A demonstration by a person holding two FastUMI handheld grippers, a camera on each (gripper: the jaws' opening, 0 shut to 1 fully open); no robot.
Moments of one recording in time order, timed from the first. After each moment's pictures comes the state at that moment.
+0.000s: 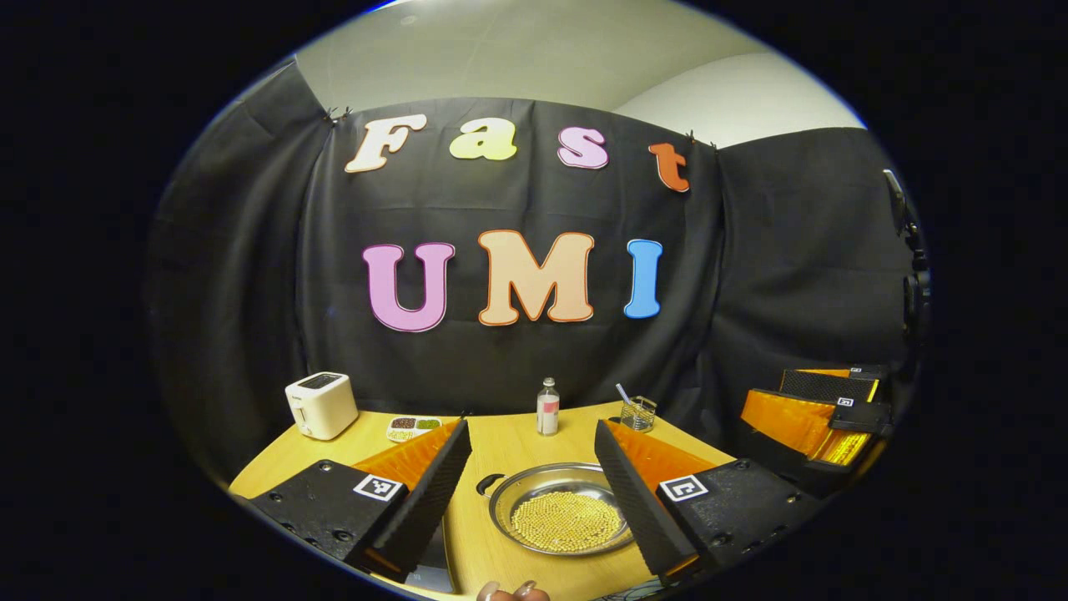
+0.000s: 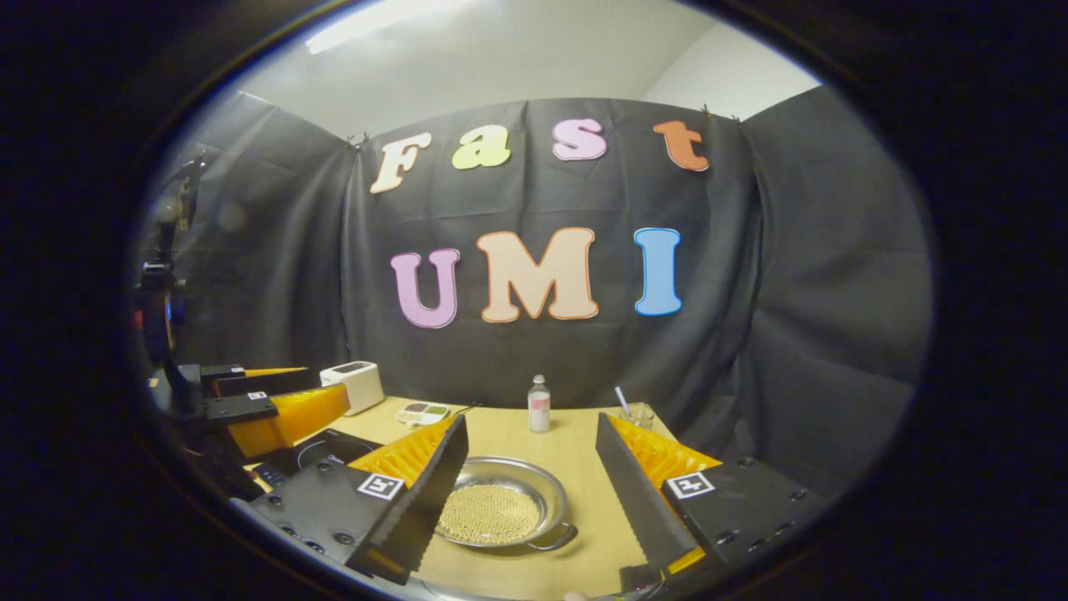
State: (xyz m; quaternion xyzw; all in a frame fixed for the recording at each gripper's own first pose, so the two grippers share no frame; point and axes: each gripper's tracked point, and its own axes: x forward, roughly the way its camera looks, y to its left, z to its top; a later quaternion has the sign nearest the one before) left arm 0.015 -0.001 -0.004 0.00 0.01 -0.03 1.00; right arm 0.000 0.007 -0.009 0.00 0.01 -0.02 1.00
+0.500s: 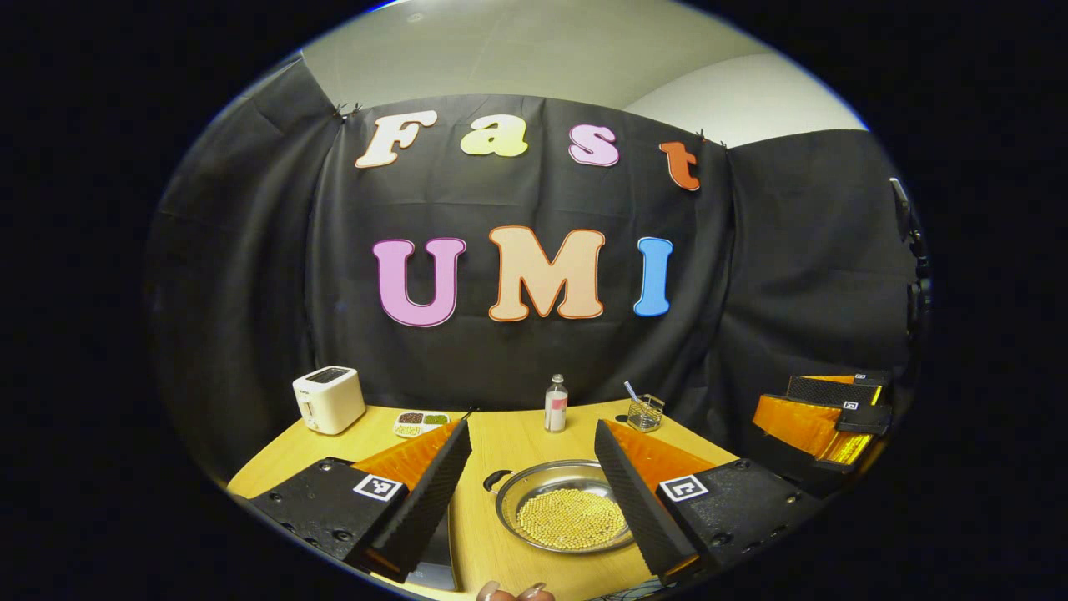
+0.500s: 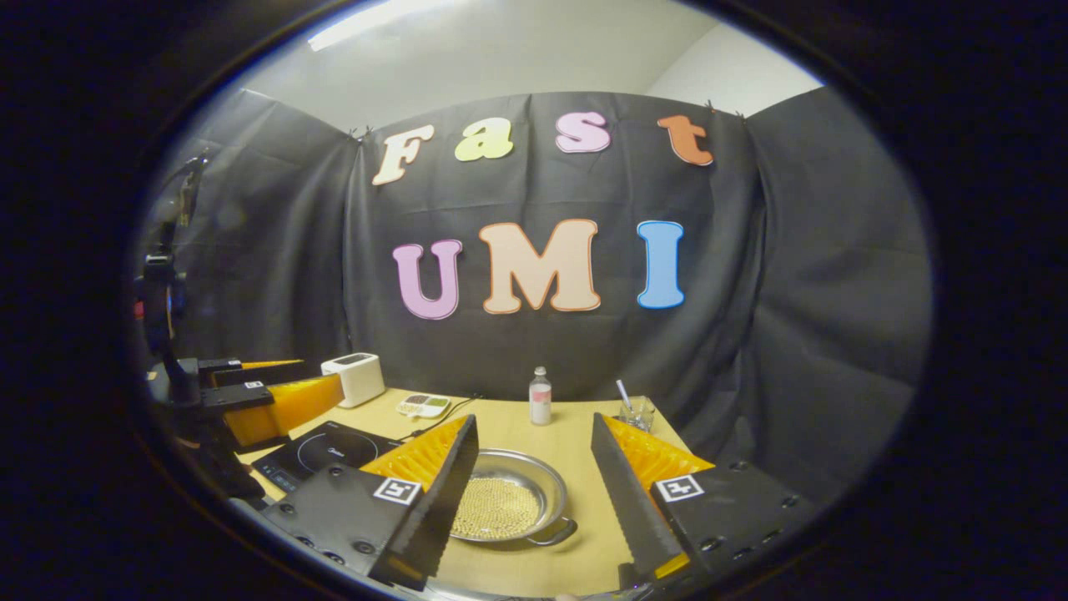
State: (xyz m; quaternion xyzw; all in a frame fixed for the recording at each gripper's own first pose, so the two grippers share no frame) left arm 0.013 0.009 -0.008 -0.01 0.01 -0.01 1.00; right arm 0.000 0.009 -0.019 -0.01 0.03 -0.01 1.00
